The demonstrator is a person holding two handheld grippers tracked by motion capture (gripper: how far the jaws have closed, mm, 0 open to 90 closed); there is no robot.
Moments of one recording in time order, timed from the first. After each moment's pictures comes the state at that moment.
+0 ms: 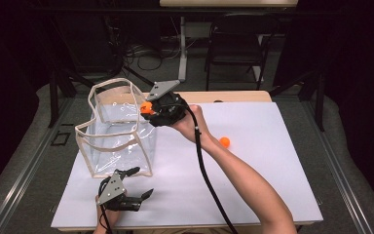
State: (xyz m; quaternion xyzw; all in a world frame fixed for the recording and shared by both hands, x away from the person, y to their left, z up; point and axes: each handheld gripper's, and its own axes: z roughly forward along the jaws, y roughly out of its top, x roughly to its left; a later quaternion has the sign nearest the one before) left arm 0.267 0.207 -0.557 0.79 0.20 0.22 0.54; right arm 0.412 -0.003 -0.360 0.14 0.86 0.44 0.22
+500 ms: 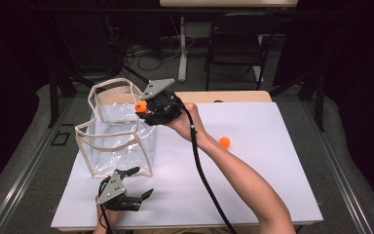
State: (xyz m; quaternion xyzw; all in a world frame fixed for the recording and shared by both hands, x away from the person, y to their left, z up) left arm 0.268 0.207 -0.558 0.79 0.20 0.22 0.54; right arm 0.410 0.008 -0.353 0.13 0.86 0.45 0.22
